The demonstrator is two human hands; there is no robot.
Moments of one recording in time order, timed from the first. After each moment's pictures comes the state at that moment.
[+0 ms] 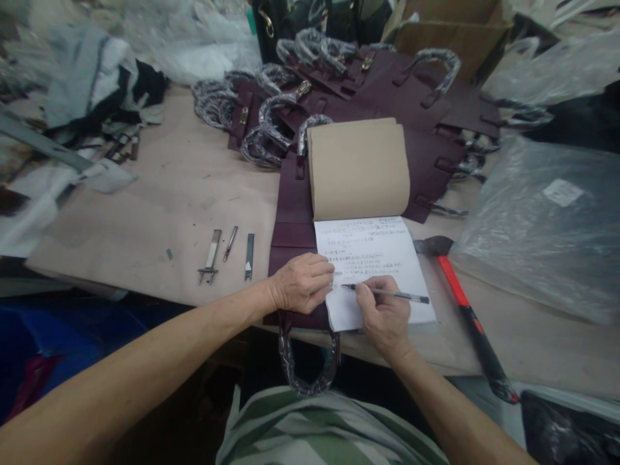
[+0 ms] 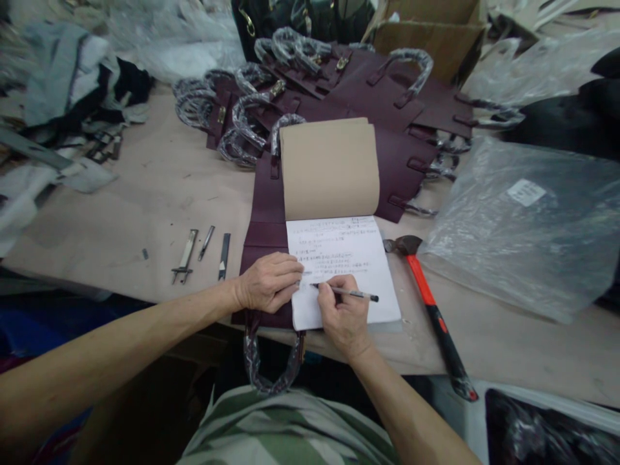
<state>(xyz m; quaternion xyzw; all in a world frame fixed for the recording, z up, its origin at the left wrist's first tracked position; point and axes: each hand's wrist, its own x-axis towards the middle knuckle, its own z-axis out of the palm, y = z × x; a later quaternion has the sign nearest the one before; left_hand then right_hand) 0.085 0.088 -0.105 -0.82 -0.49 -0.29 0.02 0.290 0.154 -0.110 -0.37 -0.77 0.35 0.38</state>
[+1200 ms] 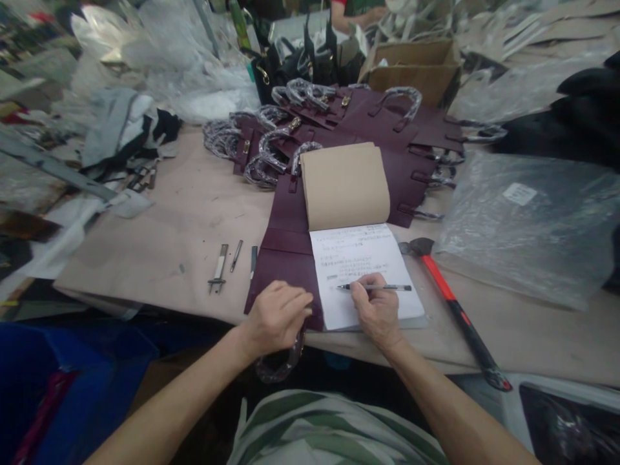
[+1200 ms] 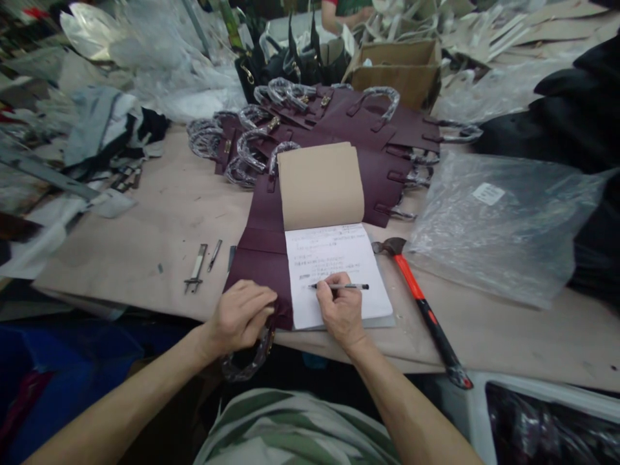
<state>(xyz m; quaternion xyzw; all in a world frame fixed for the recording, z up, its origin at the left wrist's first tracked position) 0.115 0.018 -0.057 -0.75 -0.57 -0.31 0.07 0.291 0.157 -0.108 -0.37 -0.73 0.41 0.40</state>
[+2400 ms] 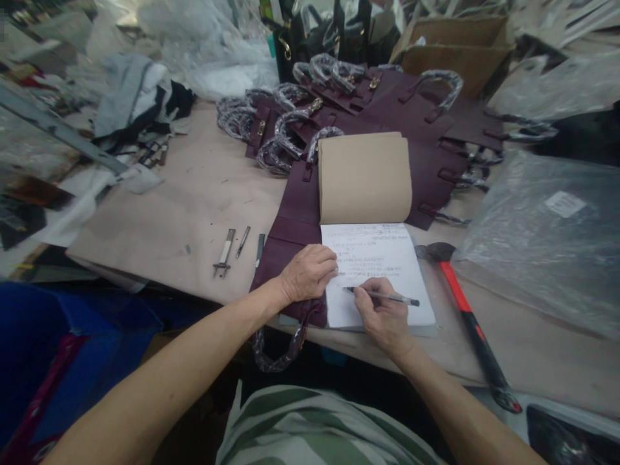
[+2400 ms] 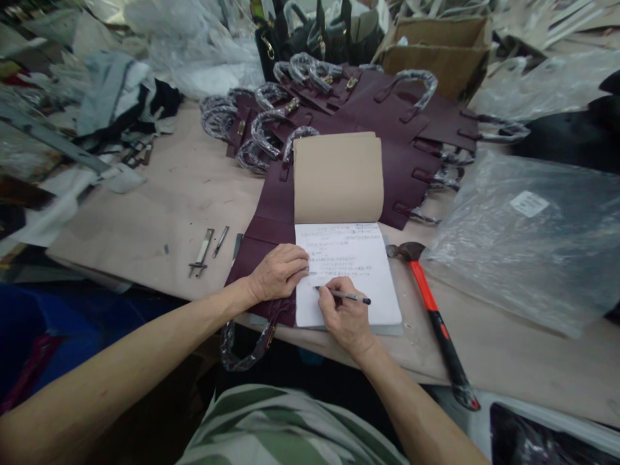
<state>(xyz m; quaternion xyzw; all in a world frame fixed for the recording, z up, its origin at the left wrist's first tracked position) 0.093 0.092 -0.105 -0.76 -0.60 -0.26 0.02 0.294 0.160 -0.104 -0.30 -0.81 0.36 0.35</state>
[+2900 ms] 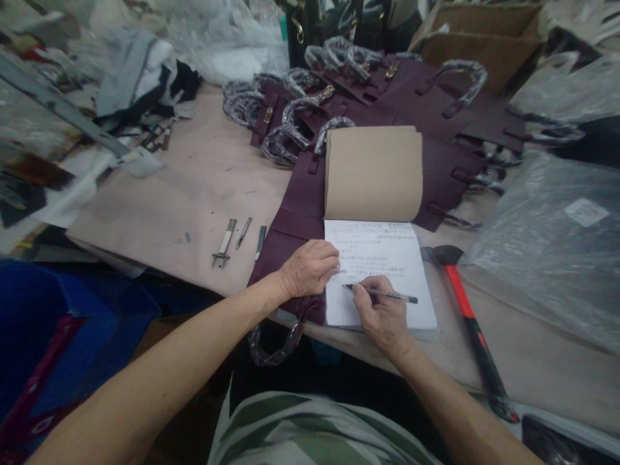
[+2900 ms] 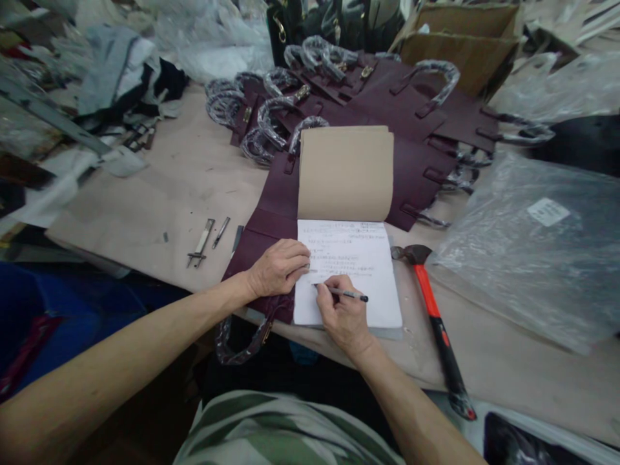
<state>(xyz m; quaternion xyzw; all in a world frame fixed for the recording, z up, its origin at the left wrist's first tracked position) 0.093 0.090 -0.104 -0.76 -0.61 -0.24 0.03 0.292 0.163 -0.106 -0.26 -0.83 0.34 0.35</state>
